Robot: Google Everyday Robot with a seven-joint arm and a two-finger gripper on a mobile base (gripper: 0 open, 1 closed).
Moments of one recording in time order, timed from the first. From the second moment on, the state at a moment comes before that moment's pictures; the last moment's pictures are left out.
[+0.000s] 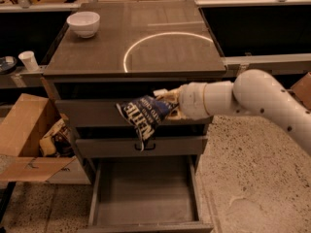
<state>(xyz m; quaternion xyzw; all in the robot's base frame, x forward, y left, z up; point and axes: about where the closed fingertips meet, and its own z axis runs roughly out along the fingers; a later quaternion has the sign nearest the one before) 0.568 -0.028 0.790 -0.78 0.35 0.00 0.52</state>
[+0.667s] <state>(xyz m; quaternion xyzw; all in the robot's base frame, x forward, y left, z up) 0.602 -0.043 0.845 -0.76 0.36 -0.04 0.53</state>
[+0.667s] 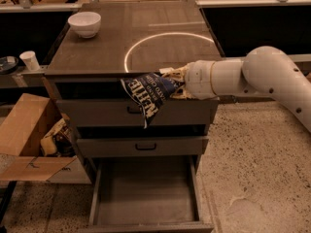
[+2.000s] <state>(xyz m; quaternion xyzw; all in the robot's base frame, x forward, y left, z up) 0.754 -0.087 0.961 -0.60 0.43 -0.11 0.66</state>
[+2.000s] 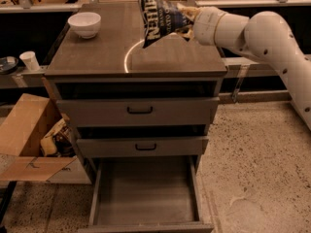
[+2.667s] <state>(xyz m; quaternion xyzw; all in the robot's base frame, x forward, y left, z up) 0.815 -0.102 0.929 -0.55 0.50 -0.03 0.67</state>
